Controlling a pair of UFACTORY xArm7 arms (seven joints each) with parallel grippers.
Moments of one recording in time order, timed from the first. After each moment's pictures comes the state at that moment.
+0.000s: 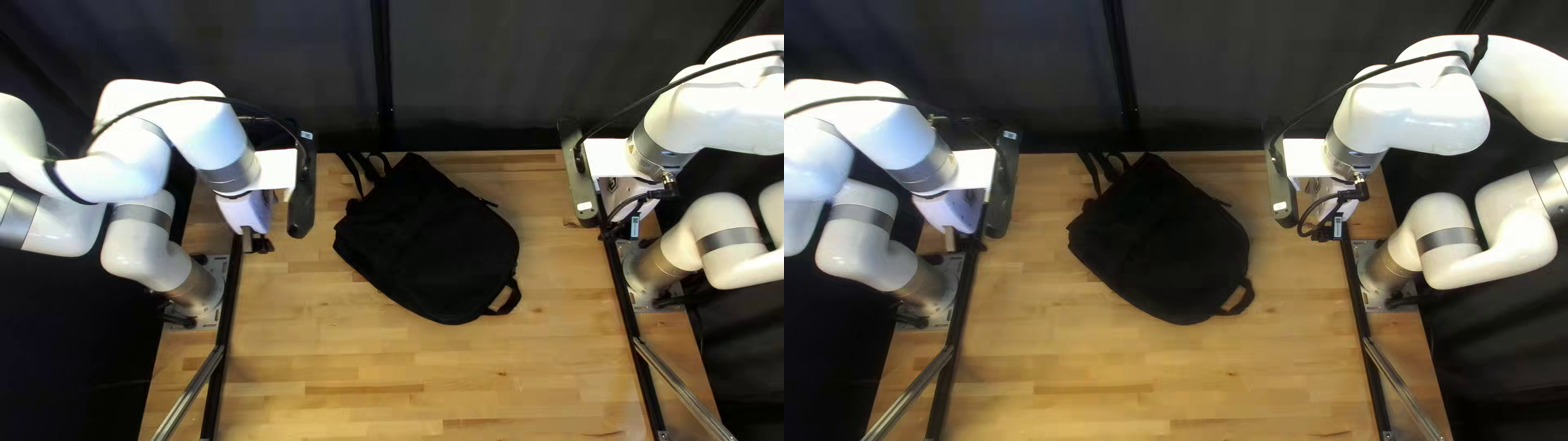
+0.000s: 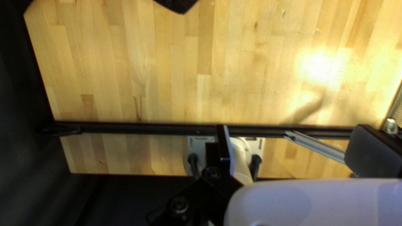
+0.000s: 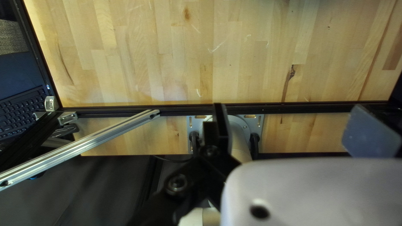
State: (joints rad) left arm 0.01 -0.75 0.01 0.70 0.05 1.40 0.02; right arm 0.00 -0.79 0.00 0.79 0.00 1.57 0.00
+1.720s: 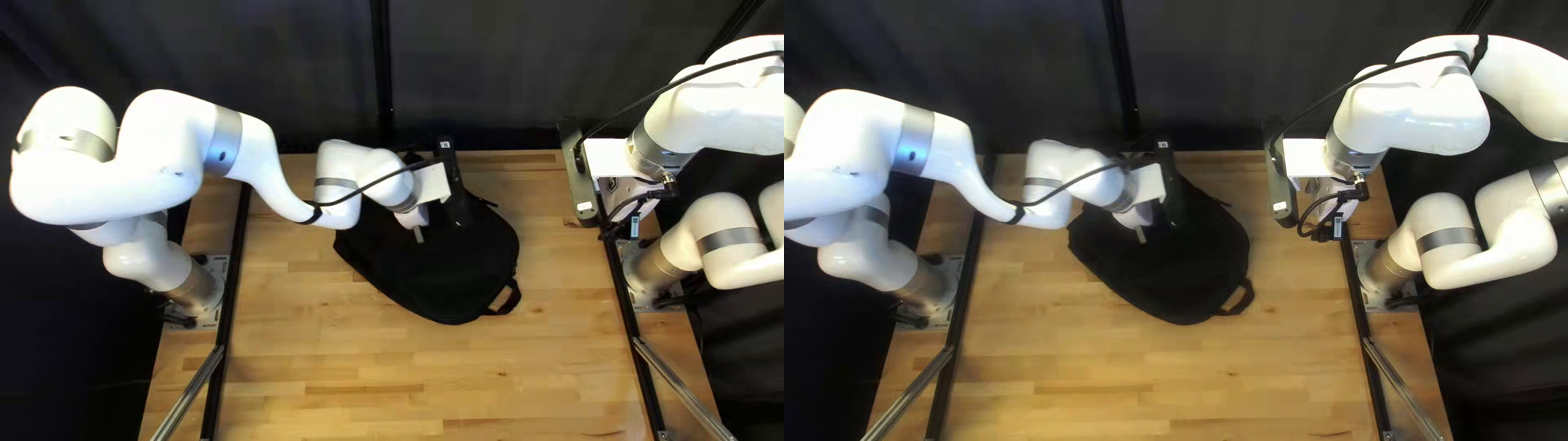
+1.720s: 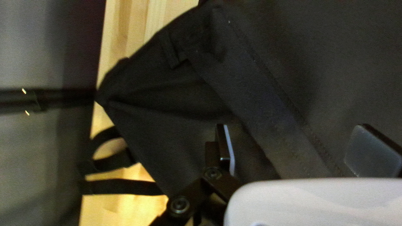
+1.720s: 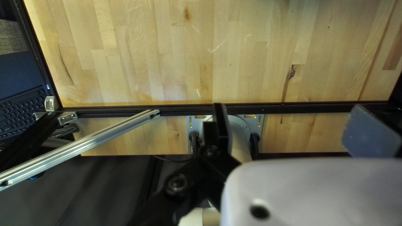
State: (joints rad) left arm 0.17 0.15 -0.04 0.99 0.43 0.60 -0.39; right arm 0.00 -0.79 0.00 0.79 0.00 1.57 0.00
